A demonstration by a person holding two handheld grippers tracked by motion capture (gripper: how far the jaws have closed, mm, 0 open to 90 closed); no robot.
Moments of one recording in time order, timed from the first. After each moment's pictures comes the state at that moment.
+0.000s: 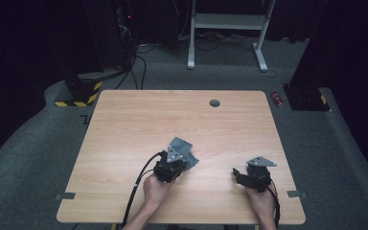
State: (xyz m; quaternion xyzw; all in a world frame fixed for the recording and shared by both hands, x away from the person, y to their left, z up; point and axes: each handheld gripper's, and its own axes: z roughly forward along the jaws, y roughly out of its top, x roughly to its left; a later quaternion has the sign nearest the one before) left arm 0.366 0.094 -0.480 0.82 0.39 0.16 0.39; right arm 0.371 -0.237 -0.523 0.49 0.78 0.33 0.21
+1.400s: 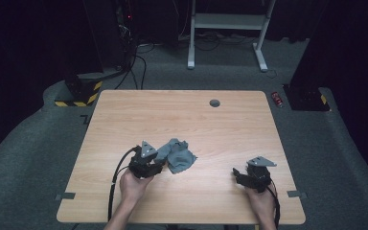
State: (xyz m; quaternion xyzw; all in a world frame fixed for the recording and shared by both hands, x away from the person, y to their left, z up) left arm 0.368 0.149 -0.465 0.80 0.43 0.20 0.36; right arm 0.371 -0.237 -0.523 0.49 0.78 0.33 0.22
